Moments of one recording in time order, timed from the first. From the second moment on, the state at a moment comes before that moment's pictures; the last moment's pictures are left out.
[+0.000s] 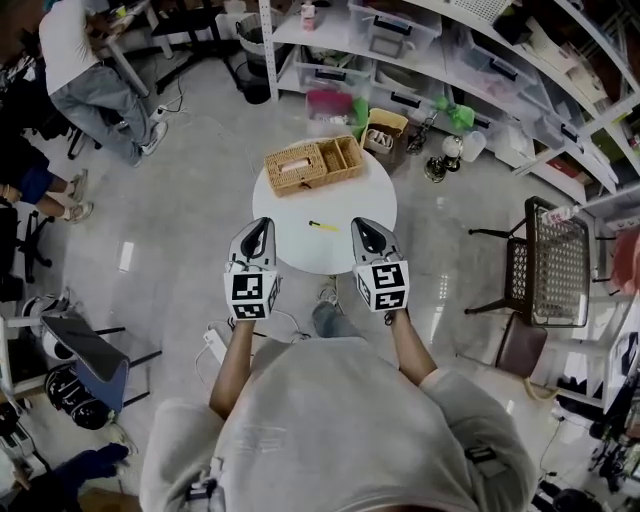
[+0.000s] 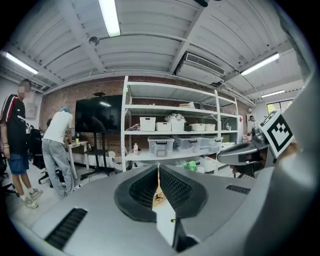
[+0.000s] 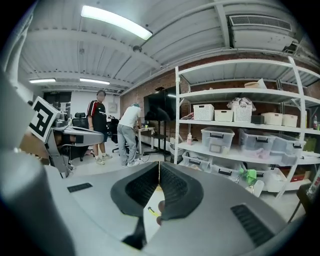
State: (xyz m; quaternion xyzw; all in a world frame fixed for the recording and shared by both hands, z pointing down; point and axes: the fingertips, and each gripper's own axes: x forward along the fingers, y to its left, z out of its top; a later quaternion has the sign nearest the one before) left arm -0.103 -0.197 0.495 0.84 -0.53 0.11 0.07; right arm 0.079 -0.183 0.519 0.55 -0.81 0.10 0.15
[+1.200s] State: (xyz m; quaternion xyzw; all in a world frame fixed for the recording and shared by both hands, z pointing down) left arm -0.107 -0.244 0.590 0.82 -0.53 0.17 0.16; right arm 0.062 -0.222 0.642 0.48 -0.82 0.20 0.25
